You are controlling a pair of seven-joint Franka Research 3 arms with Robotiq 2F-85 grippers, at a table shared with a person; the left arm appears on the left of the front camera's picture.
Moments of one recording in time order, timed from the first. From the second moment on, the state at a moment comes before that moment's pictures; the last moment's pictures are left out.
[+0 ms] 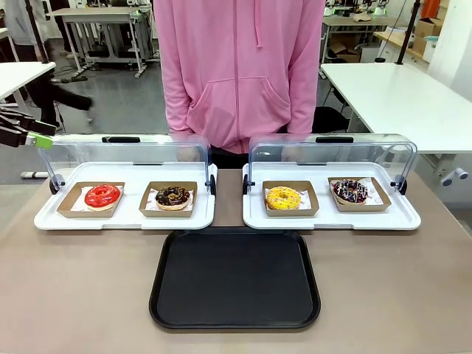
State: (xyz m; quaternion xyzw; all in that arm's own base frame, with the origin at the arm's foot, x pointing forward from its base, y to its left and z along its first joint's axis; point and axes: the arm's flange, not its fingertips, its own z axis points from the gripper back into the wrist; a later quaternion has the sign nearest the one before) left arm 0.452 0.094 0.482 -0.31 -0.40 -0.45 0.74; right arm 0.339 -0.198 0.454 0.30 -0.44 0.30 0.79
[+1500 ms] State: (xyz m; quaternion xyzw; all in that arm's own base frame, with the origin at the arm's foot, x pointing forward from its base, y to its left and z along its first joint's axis) left arm 0.452 0.094 0.482 -0.31 -0.40 -0.45 0.74; right arm 0.339 -0.198 0.454 0.30 -0.44 0.30 0.79
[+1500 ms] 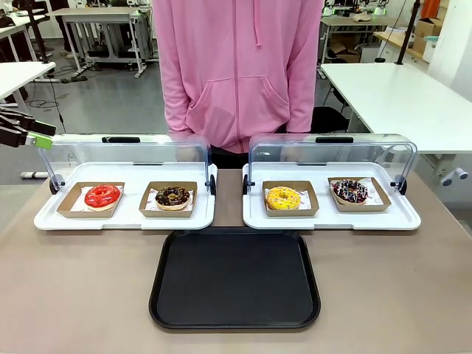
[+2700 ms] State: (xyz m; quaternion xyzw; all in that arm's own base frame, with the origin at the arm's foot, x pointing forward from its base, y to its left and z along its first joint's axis) left arm 0.452 0.094 0.482 -0.31 -0.40 -0.45 0.74; right arm 0.339 -0.198 0.454 0.30 -0.44 0.30 0.79
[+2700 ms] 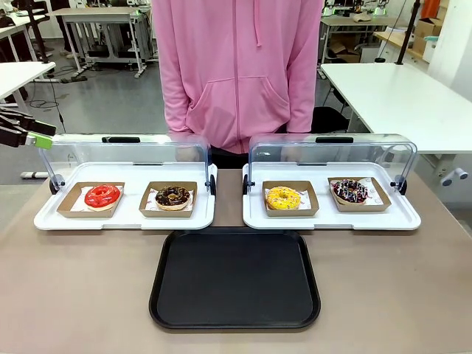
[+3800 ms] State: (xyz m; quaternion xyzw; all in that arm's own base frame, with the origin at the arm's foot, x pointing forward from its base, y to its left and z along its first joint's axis) left arm 0.452 0.094 0.482 -0.31 -0.40 -0.45 0.74; right arm 0.340 -0.199 0.455 0.30 -0.44 0.31 0.79
